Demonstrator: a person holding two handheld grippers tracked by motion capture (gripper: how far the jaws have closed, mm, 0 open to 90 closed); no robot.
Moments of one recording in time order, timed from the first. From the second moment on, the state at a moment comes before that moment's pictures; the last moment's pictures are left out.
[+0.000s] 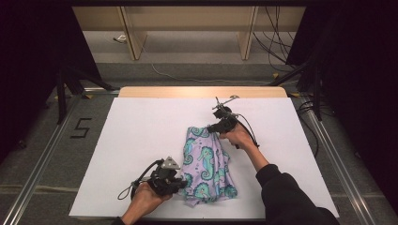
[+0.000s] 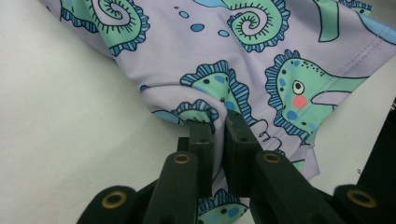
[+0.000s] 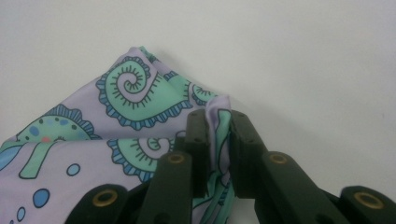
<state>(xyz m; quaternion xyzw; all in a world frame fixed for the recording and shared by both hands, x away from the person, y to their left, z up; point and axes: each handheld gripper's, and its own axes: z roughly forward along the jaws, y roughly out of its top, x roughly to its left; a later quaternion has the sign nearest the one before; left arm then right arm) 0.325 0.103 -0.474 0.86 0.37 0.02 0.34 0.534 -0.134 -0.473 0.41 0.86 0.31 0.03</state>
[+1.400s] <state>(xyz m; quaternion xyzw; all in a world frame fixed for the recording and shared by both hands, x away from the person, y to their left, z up) 0.342 0.090 -0.481 0.87 0.36 0.05 0.34 0.551 -0.139 -0.480 0.43 0.84 0.32 0.05</state>
